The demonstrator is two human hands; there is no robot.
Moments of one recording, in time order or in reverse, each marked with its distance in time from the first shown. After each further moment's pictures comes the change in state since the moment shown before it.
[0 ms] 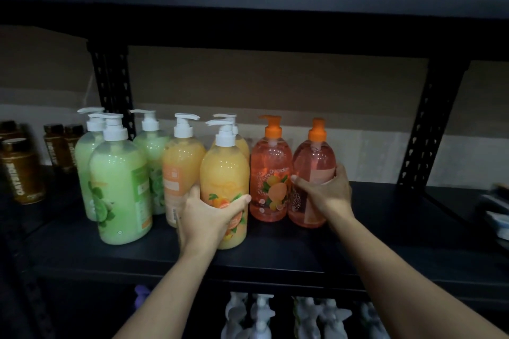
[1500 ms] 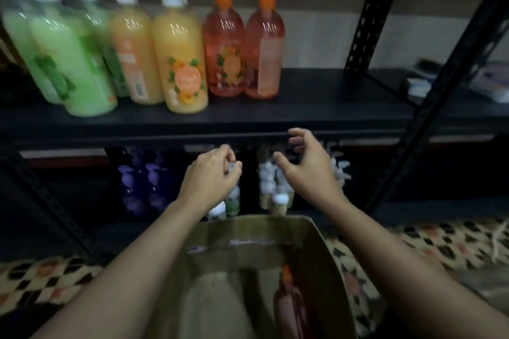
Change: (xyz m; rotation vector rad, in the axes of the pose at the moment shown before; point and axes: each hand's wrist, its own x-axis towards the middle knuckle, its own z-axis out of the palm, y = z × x) left_hand -0.148 -0.047 -0.027 0.331 -0.506 0.503; right_hand -0.217 0.024 -0.095 -0.360 -0.199 -0.086
